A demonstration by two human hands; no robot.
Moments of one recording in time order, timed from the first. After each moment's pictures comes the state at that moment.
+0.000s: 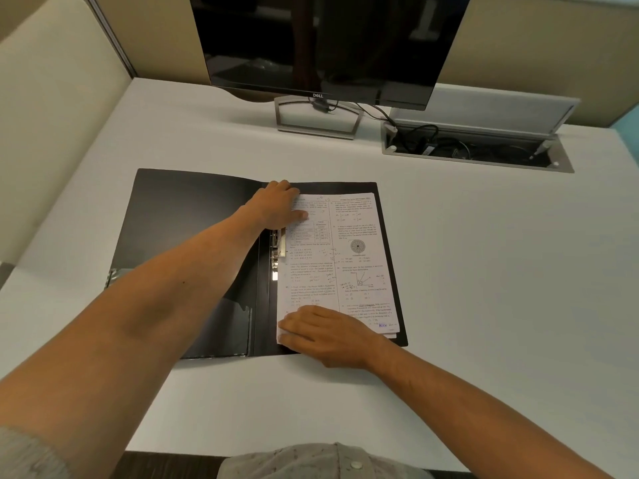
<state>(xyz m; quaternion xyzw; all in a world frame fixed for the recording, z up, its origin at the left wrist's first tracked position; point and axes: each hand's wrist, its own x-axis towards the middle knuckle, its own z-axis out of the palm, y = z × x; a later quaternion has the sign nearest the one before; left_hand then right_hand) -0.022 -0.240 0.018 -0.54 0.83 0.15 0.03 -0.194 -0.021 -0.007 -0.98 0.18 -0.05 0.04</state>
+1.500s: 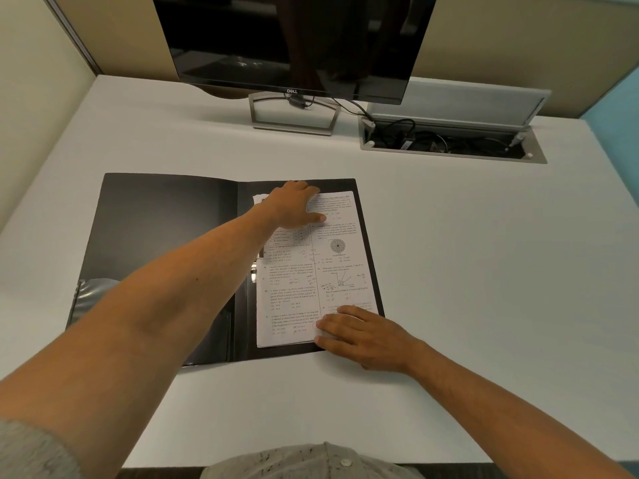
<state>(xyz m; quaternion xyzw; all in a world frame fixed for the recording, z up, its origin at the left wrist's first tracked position) -0.090 -0.243 0.013 -0.50 0.84 0.20 0.01 -0.292 -0.006 -0.026 -0.98 0.21 -0.01 -0.03</state>
